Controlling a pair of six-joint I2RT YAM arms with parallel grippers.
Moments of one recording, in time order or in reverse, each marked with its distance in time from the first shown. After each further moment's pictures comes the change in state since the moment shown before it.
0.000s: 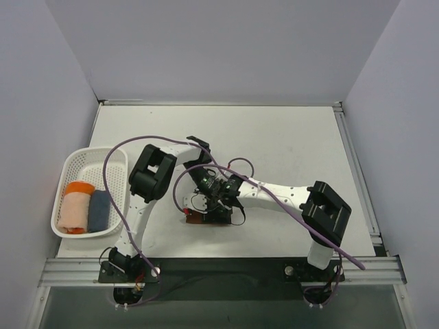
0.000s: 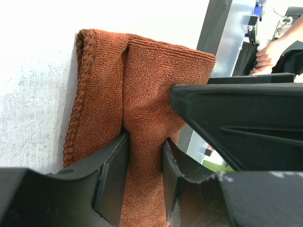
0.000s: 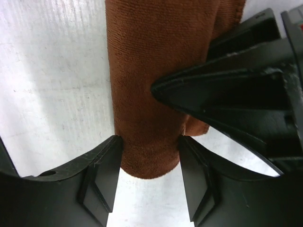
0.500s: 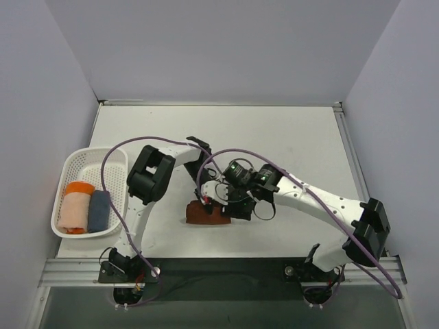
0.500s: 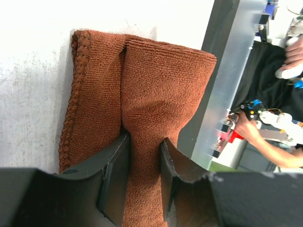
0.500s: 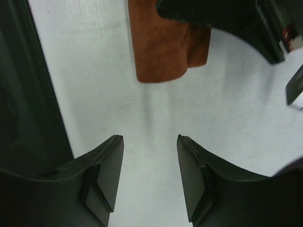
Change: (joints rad) left arm -0.016 -0.055 -0.048 0.070 -0.026 -0.029; right arm -0.145 -0.319 0.009 -0.294 -0.132 0.034
